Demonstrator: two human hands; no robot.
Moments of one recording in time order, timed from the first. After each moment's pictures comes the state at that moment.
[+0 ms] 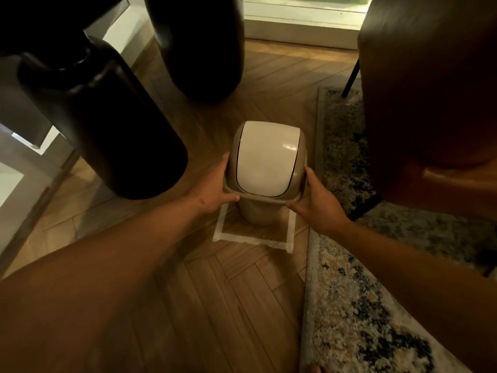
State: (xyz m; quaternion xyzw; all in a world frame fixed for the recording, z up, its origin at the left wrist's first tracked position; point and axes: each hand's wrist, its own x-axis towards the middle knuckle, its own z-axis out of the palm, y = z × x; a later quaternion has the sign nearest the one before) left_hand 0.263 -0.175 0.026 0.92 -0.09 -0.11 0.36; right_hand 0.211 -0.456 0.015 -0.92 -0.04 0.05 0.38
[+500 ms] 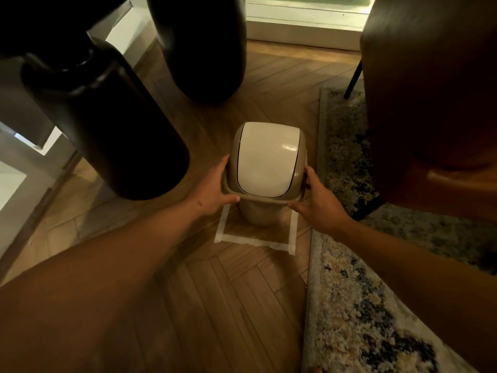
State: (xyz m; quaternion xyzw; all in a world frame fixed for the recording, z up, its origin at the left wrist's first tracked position) left_hand 0.263 -0.168 0.019 0.91 -0.05 -0.14 0.39; right_hand 0.220 -0.455 0.012 -0.91 -0.03 0.08 0.40
